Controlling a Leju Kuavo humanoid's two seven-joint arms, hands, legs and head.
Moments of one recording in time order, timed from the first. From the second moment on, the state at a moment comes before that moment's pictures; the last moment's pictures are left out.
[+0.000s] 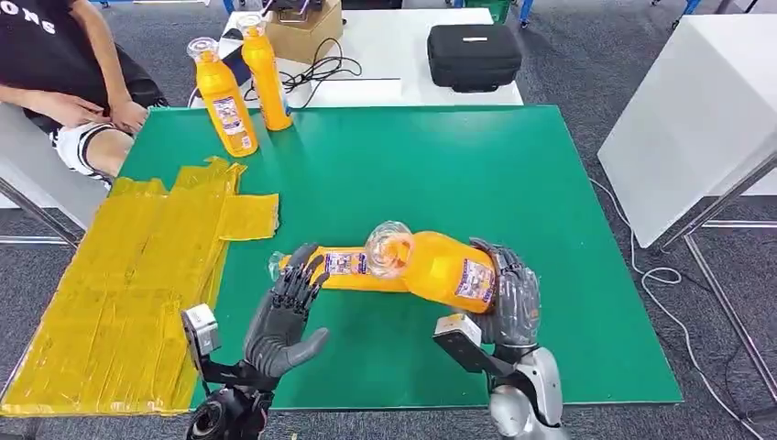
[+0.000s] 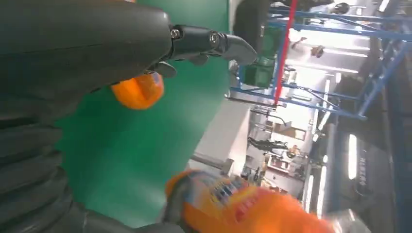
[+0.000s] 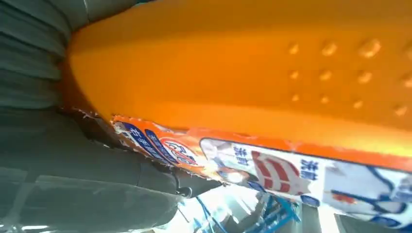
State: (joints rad) left arm 0.08 -0.16 -0.28 -1.56 0.16 -0.36 -0.40; right arm -0.08 0.09 0.33 -1.41 0.77 -0.60 -0.27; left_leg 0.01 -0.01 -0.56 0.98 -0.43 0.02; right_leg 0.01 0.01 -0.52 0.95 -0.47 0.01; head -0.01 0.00
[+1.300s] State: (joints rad) left arm 0.02 -0.13 -0.32 -1.56 0.24 -0.39 -0.42; right arm -0.01 0.07 0.64 -1.51 0.49 -0.12 -0.29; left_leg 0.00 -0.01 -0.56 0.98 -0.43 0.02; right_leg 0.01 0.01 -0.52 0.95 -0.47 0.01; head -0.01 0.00
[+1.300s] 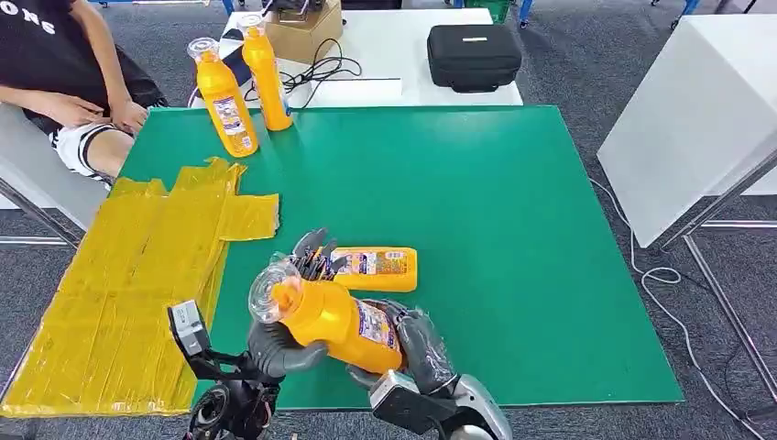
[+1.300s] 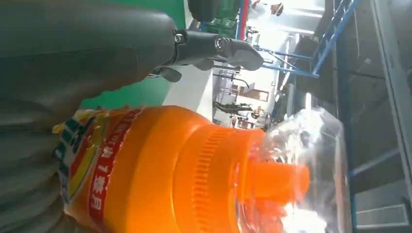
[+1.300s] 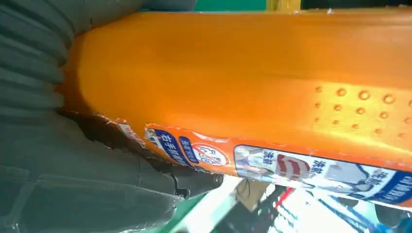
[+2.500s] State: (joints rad) left arm -0.03 -0.15 -0.26 -1.48 0.22 -0.31 -0.41; right arm -0.09 0.08 0.55 -1.47 0.34 -0.19 -0.31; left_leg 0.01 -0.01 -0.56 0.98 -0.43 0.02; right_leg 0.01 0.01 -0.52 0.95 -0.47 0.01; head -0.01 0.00
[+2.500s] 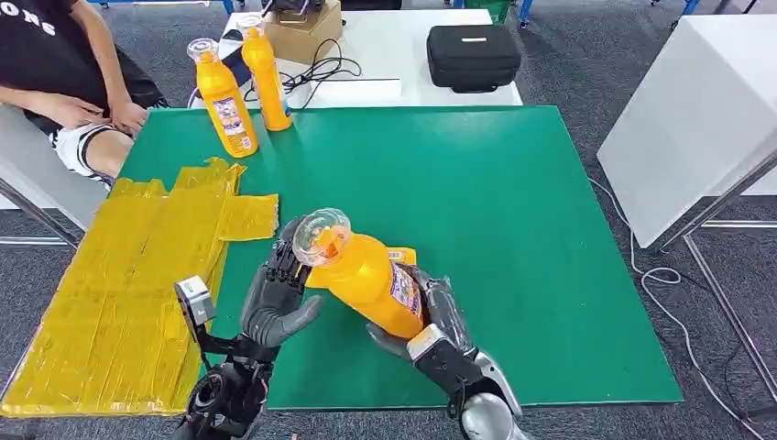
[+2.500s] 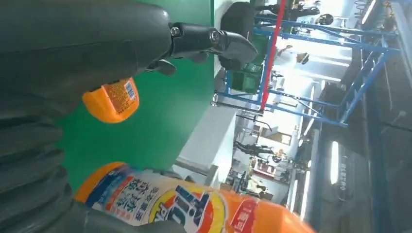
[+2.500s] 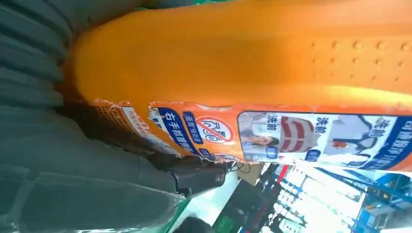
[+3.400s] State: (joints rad) left arm -0.09 -0.15 -0.23 -1.38 0.22 -0.33 -0.40; right arm -0.22 0.17 0.47 -1.25 0.44 -0.29 -0.22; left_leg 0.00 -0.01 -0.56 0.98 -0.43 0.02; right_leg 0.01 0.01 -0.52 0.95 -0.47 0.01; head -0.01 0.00
